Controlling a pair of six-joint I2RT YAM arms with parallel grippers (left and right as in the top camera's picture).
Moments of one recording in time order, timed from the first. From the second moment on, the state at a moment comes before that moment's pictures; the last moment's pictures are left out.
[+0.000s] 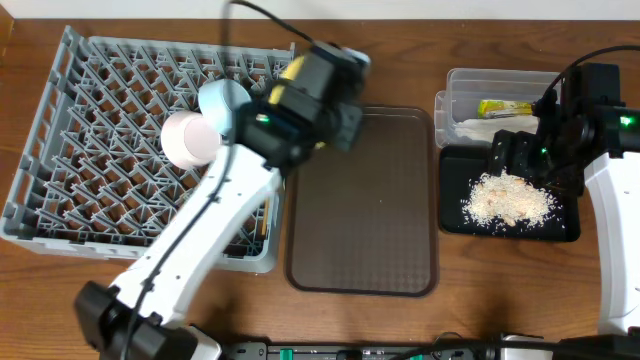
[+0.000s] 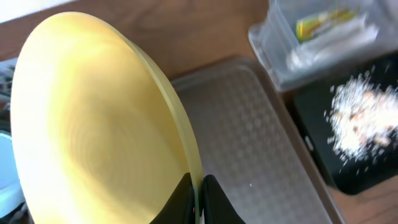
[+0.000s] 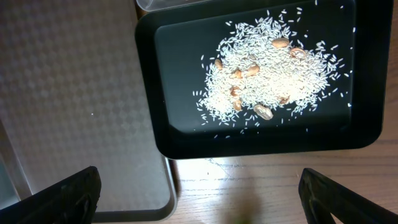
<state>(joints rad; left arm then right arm) -0.55 1.63 1.63 -0.85 0.03 -0.15 -0.09 1.49 1.48 -1.33 -0.10 0.18</state>
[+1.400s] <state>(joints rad) -0.12 1.76 1.63 -0.85 0.68 -0.25 -0.09 1.49 1.48 -1.33 -0.10 0.18</state>
